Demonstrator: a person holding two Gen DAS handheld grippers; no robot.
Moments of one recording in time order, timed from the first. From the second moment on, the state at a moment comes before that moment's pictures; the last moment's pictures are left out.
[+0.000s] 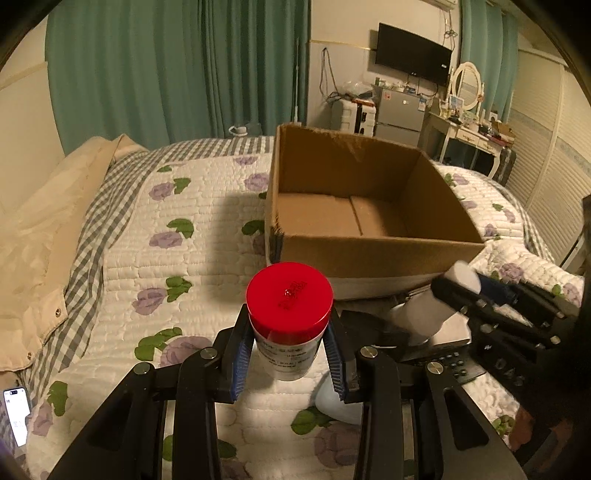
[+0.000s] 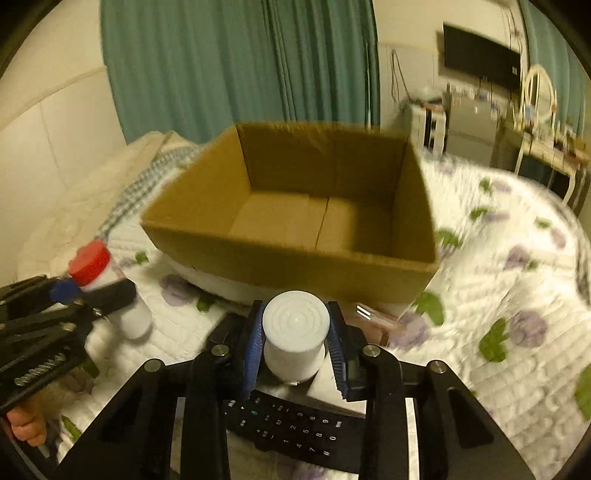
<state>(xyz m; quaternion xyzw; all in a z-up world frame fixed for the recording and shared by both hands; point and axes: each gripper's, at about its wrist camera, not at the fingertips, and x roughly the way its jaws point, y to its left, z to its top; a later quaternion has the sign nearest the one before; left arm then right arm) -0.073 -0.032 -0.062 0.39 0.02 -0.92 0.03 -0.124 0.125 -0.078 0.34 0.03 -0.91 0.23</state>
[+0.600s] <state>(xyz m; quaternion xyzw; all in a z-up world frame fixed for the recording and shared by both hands) -0.115 -0.004 0.016 0.33 0.01 -0.94 0.00 -0.157 0.141 0.042 0.25 0.06 -0.93 0.25</state>
